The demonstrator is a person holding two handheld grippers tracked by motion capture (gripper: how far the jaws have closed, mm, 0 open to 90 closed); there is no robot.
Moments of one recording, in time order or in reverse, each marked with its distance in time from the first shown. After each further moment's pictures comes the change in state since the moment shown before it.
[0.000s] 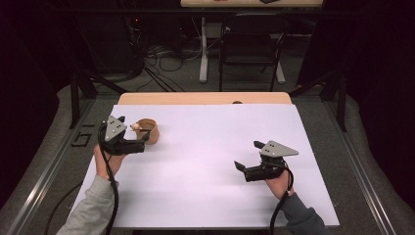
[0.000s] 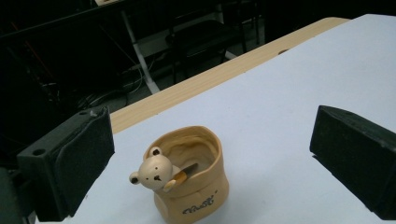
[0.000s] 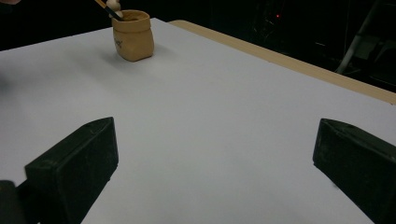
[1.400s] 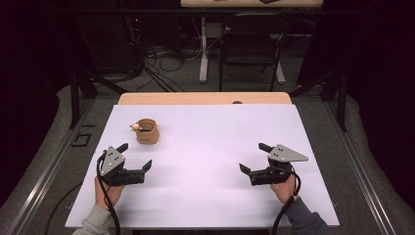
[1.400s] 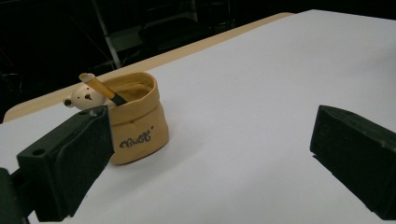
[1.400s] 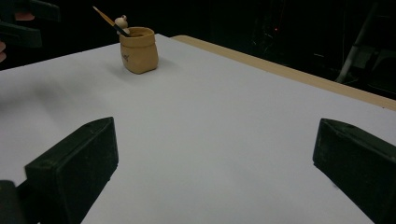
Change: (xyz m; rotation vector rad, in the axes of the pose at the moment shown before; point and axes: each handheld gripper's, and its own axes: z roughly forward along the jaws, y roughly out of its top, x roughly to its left) left arm -0.039 -0.055 -0.039 -0.020 -0.094 -0.044; right arm 0.000 -0.006 -0.019 -0.068 0.008 0.021
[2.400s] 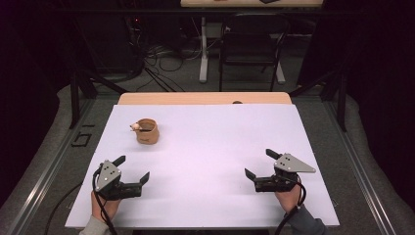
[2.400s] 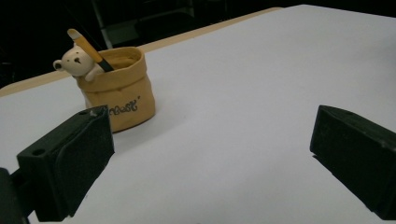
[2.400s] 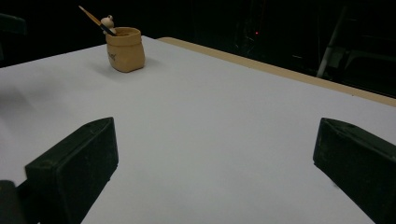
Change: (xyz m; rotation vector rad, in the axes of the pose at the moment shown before) left arm -0.015 -0.024 -0.023 0.005 -0.020 -0.029; right arm 0.008 -0.015 -0.020 -0.026 -0.078 0.013
